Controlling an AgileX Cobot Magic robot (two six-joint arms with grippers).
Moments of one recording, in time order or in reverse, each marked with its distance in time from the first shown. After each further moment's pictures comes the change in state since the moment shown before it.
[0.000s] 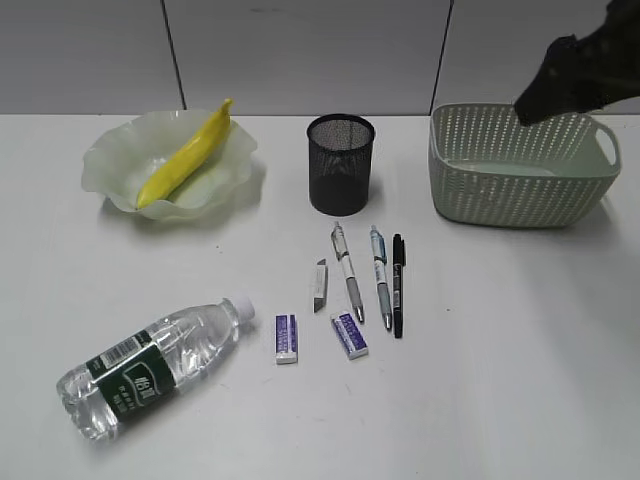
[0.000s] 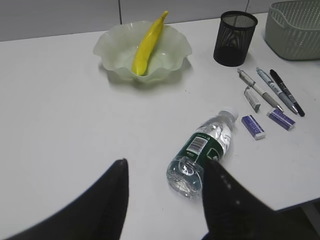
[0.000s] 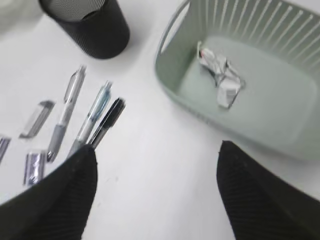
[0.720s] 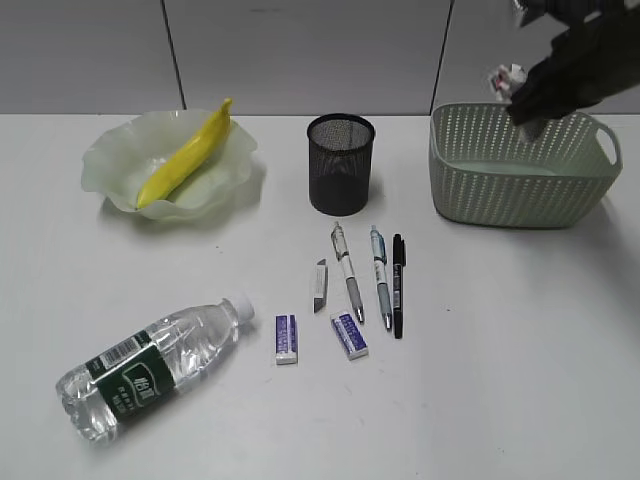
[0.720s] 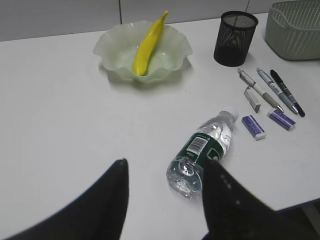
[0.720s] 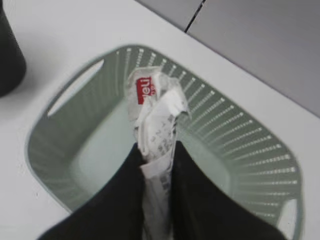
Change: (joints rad) left arm 0.000 0.000 0.000 0.000 0.000 0.000; right arm 0.005 0.230 -0.004 -0.066 -0.467 -0.263
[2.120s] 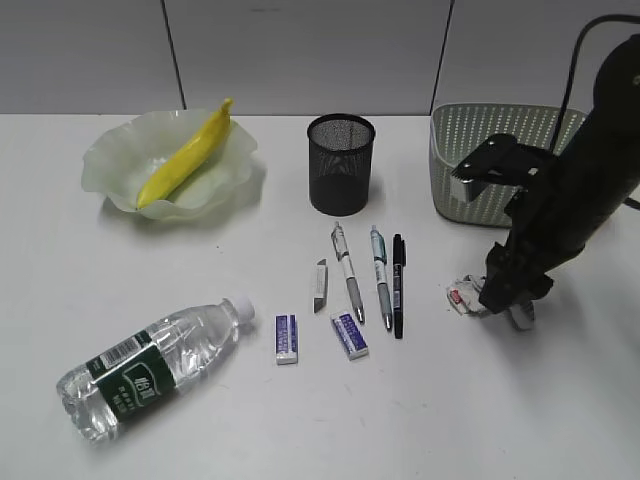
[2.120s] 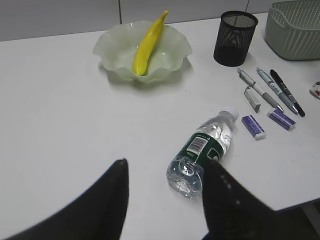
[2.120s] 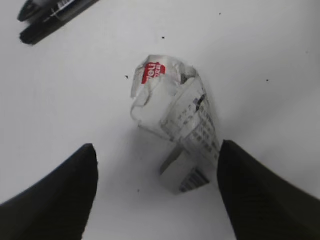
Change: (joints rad) left arm 0.000 0.000 0.000 -0.001 0.000 0.000; right arm 0.126 0.017 0.194 -0.090 0.451 -0.022
